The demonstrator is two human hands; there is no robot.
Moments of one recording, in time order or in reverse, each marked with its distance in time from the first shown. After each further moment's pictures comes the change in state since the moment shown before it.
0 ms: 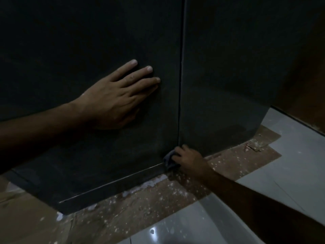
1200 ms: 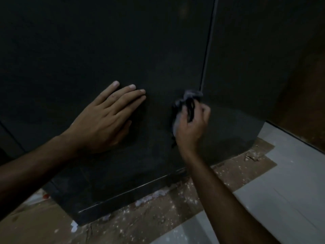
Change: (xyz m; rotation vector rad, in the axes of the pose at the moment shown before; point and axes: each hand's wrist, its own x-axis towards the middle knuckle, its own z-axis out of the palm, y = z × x) left_hand -0.095 -0.015 -0.027 -0.159 0.168 -0.238; right_hand 0.131 -0.094 -0.145 0.482 1.240 0.718
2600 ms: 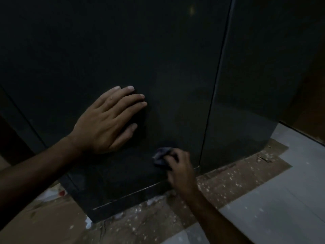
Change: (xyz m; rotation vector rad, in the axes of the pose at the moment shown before) left_hand -0.032 -0.015 -0.005 0.036 0.074 -0.035; right_hand -0.133 0.061 -0.020 -0.299 -0.629 -0.419
